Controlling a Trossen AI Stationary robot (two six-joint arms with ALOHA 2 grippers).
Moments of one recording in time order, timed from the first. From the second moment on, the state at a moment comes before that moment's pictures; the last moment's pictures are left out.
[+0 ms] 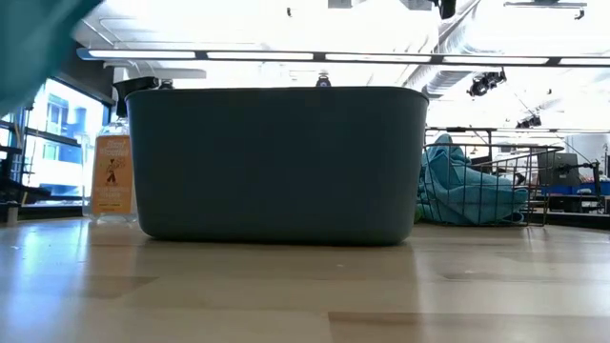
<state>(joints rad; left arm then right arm) -0.71 0.81 1.18 -0.88 -0.28 -0.97 0.07 0.94 0.89 0.04 0.31 0.38</state>
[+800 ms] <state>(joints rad) -0.23 1.12 1.58 -0.70 -0.24 -0.27 0.07 1.20 1.09 0.21 0.08 0.15</state>
